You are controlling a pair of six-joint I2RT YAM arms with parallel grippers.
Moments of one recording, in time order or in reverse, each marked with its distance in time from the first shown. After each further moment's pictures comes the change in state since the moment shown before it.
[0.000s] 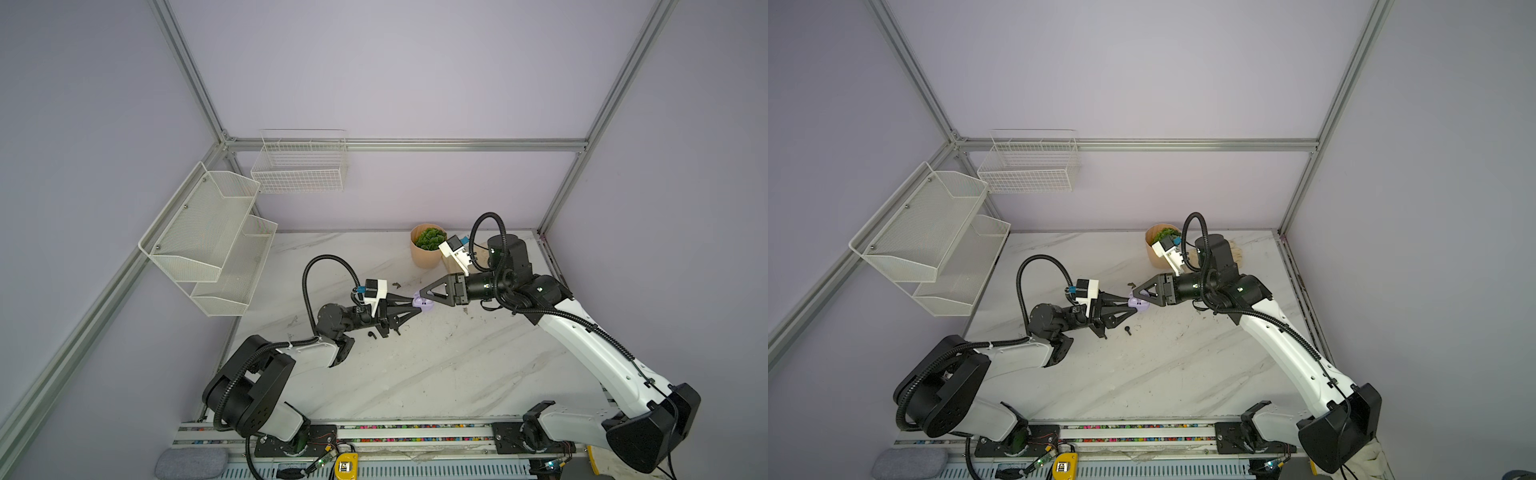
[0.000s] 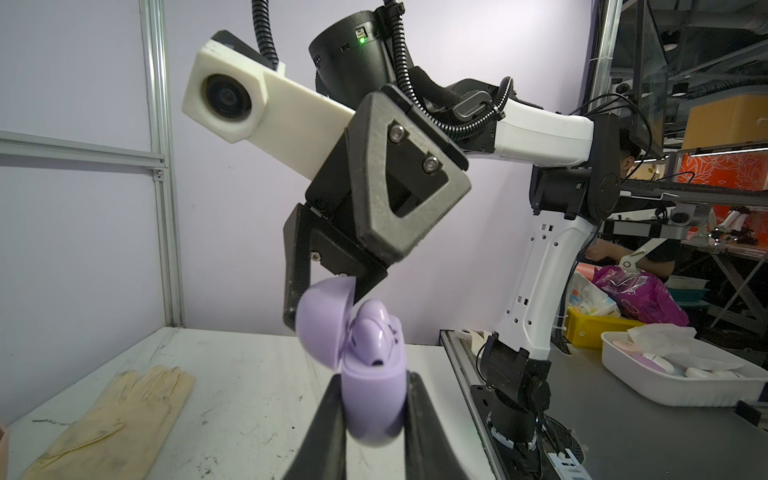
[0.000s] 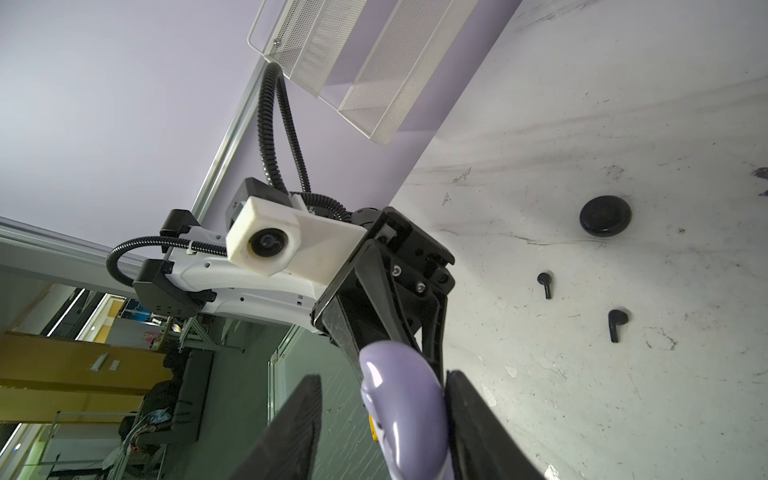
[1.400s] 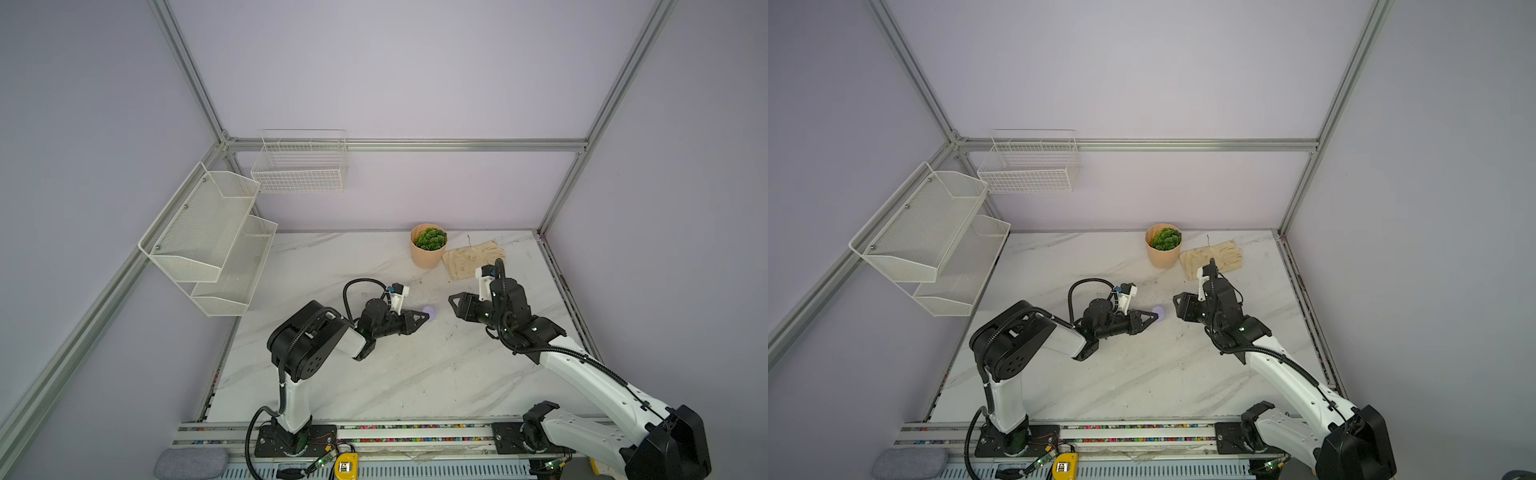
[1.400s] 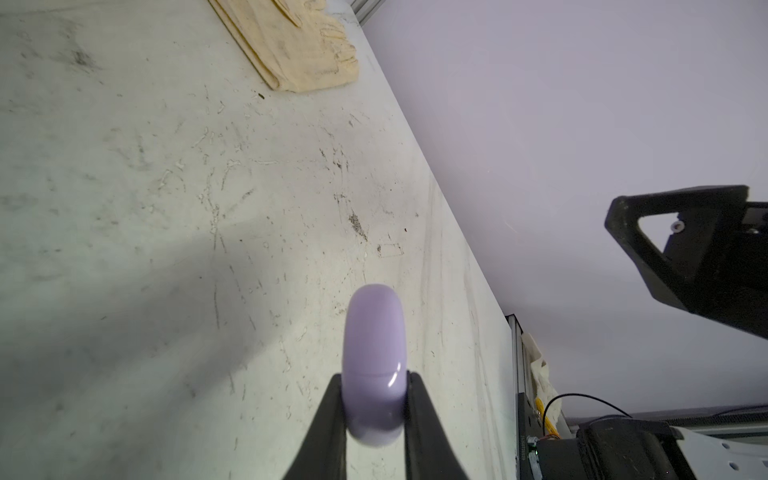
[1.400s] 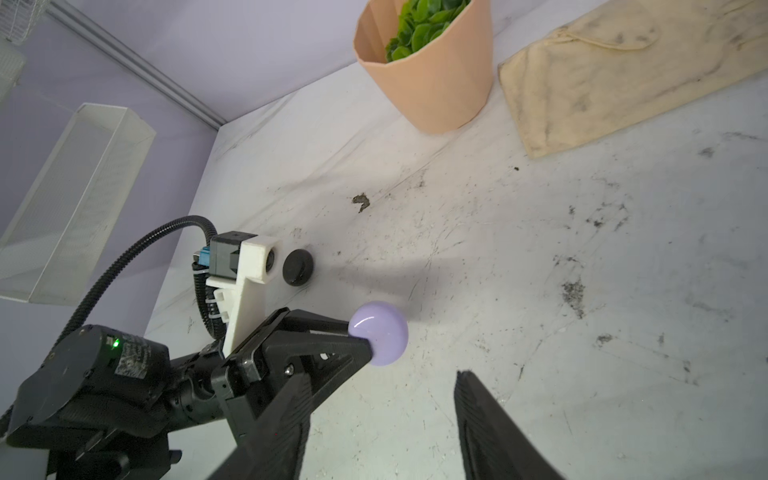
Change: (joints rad) left arm -0.097 0.444 0.166 -0.533 -0.412 -0.317; right arm -0.043 -0.186 -0.517 0.273 0.833 0.120
